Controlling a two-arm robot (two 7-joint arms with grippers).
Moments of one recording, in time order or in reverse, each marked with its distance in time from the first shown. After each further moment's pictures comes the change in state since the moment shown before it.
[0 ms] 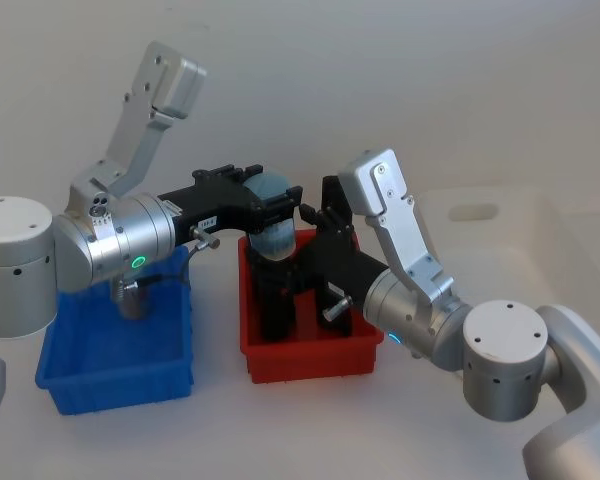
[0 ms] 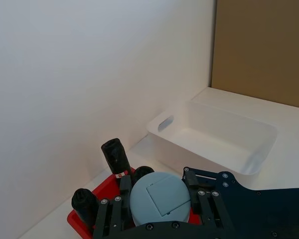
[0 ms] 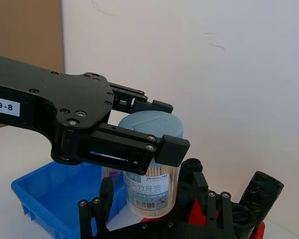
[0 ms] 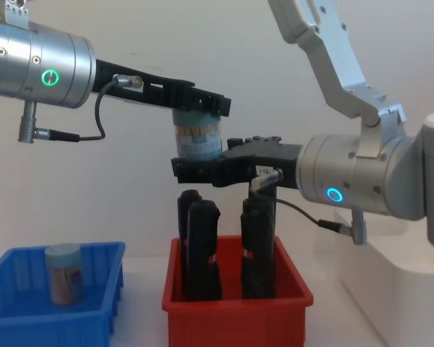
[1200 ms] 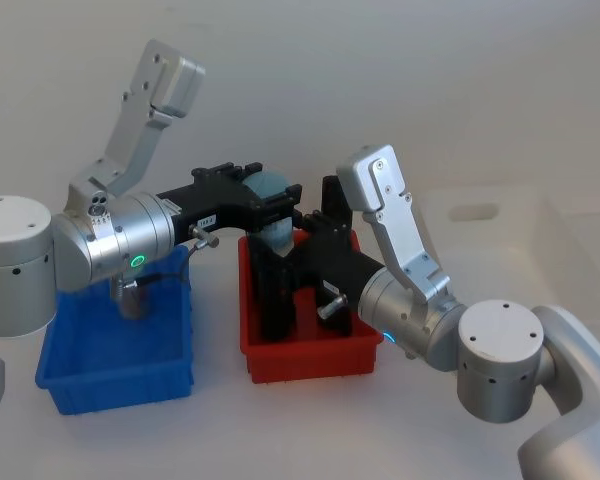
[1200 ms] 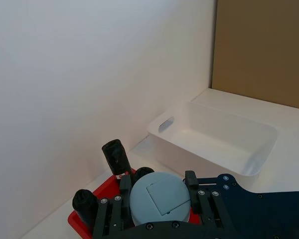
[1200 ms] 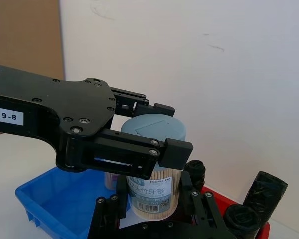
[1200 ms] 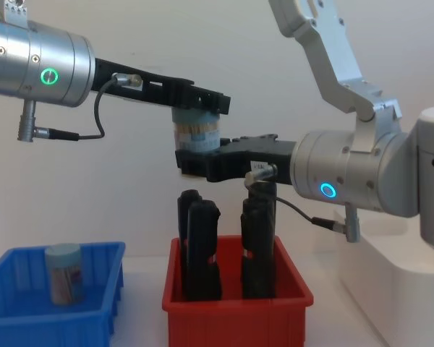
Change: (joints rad) left arm 0.000 0.000 -0.001 0.000 -0.001 -0.001 0.000; right arm -0.003 -0.007 -0.009 -0.014 0.027 0.016 -0.023
